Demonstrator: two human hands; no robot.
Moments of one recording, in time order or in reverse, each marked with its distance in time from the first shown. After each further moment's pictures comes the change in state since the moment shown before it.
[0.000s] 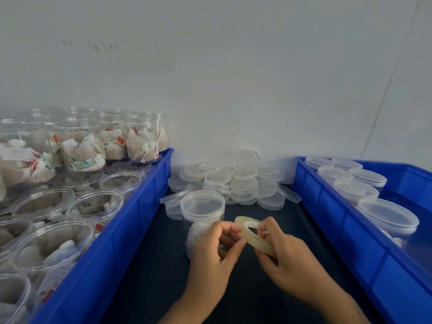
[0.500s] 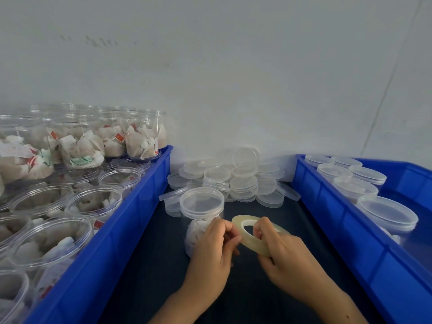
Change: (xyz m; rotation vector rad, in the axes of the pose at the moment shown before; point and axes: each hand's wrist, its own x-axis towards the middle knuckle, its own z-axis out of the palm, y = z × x) left_hand 0.002 -0.002 -0.004 0.132 -0.110 0.065; right_hand 0.000 -0.004 0.002 -0.178 -0.029 -0.039
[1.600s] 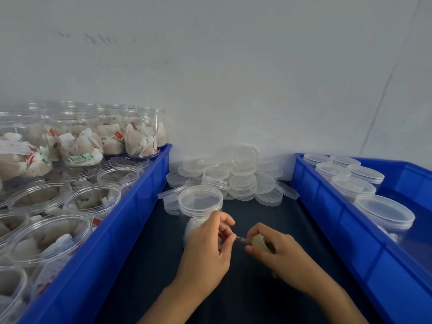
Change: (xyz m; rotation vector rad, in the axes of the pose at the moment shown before) left_hand 0.002 0.000 -0.006 0.164 0.029 -0.003; right_hand 0.004 0.014 0.006 0.447 -0.171 0.273
